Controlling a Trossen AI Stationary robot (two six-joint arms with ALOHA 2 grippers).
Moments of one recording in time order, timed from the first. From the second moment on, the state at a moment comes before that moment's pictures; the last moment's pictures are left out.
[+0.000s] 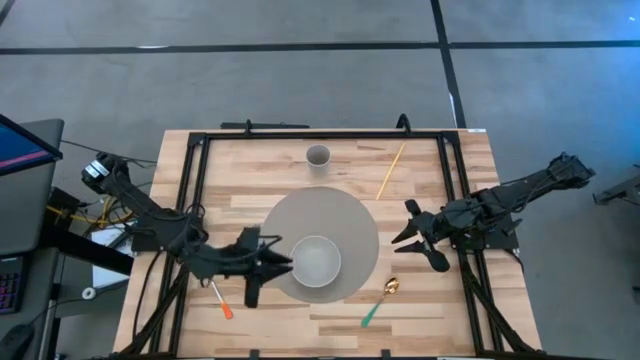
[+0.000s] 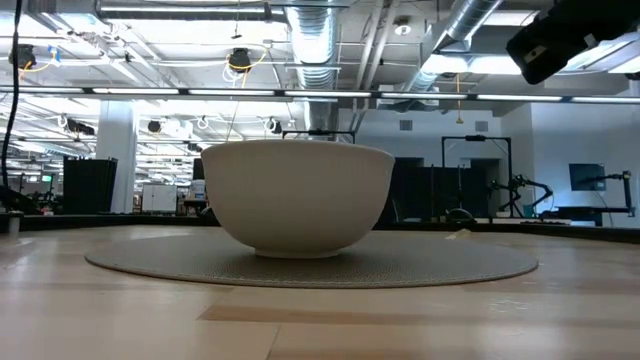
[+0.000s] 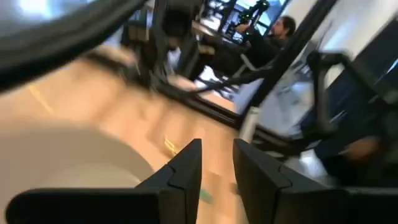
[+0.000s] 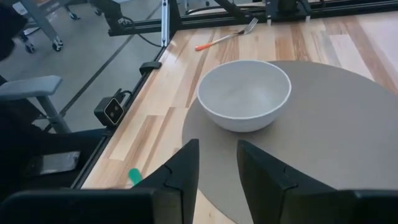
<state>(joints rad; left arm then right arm) -0.70 1.25 0.92 0.09 -0.66 -0.63 0.40 0.69 0.50 -0.22 0.08 0.23</state>
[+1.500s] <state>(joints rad) -0.88 1.58 0.78 -0.84 0.11 -2.33 0.40 0.69 0.50 -0.22 0.08 0.24</state>
